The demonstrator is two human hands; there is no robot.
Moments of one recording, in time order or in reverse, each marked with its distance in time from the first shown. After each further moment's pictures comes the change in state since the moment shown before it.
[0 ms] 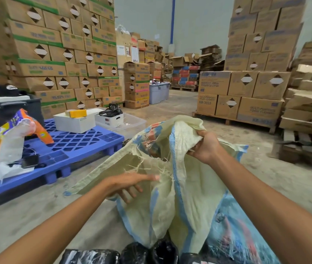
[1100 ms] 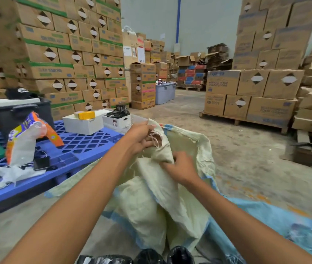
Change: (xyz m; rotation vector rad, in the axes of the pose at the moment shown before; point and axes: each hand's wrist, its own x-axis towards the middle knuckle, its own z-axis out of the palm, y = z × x) left_hand 0.009 0.097 -0.074 -0.835 0.386 0.271; right_hand -0.031 0.089 0.062 -1.113 -0.097 -0.550
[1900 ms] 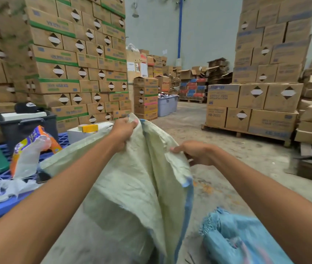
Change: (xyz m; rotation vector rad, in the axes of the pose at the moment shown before) left_hand 0.021 0.049 -0.034 0.315 0.237 0.232; right_hand 0.076 -0.025 -0.092 0.206 -0.475 0.323
